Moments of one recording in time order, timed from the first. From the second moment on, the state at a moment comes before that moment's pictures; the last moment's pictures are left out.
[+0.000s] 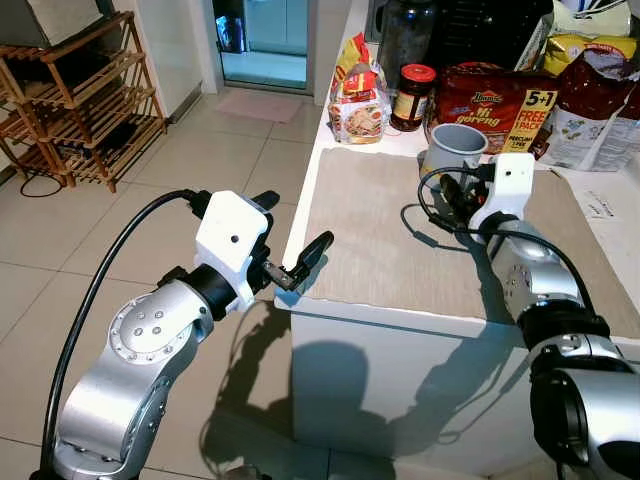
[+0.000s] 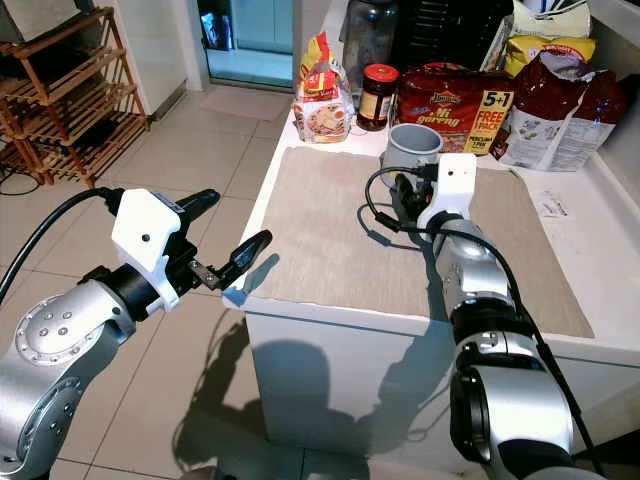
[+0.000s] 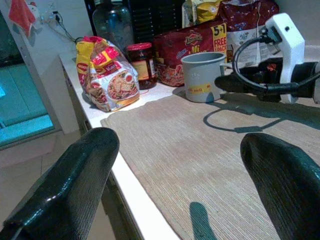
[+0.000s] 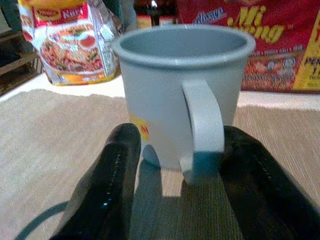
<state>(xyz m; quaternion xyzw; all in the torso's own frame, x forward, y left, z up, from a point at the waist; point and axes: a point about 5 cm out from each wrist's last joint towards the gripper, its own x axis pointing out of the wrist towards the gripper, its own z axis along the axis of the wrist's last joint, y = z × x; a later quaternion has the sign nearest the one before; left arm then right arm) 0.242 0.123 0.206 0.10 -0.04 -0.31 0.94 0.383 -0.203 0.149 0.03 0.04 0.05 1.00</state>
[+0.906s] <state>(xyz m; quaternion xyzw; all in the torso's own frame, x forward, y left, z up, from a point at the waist) 0.242 0.120 0.208 0.09 -0.04 -0.32 0.94 0.387 -0.202 0.152 0.02 0.03 0.05 1.00</state>
